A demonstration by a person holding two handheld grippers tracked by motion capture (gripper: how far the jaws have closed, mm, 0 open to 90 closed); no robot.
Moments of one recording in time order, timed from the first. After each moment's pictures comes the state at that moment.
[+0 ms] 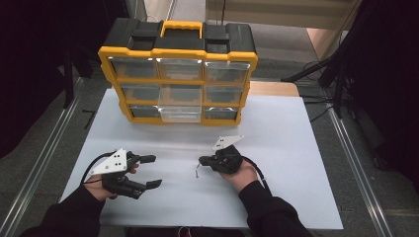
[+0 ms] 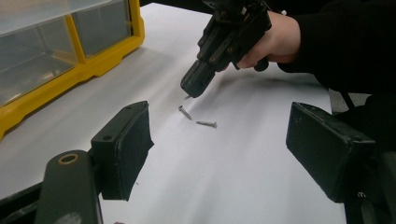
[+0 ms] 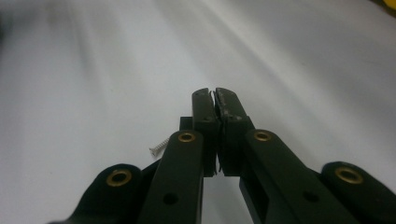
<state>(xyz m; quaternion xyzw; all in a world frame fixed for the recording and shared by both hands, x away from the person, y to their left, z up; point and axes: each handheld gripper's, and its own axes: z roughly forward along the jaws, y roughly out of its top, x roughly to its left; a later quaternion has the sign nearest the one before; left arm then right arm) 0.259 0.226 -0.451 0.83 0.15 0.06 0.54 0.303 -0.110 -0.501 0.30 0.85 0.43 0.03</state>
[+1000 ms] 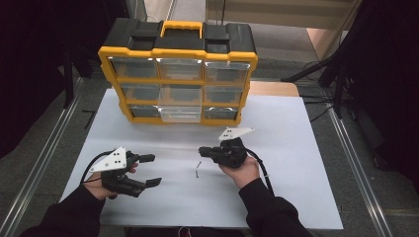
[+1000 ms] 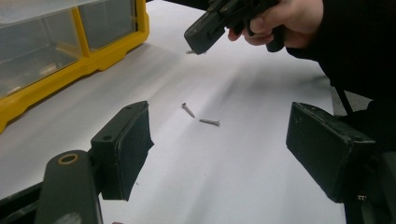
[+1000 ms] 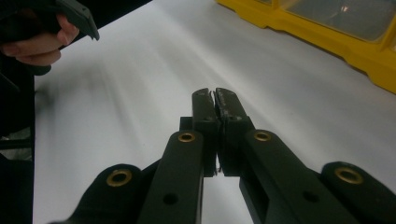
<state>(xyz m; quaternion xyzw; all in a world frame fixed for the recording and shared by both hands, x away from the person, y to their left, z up) 0.263 0.228 -0.452 0.83 0.17 0.05 0.54 0.300 -0.118 -0.463 0.34 0.81 0.49 0.02</state>
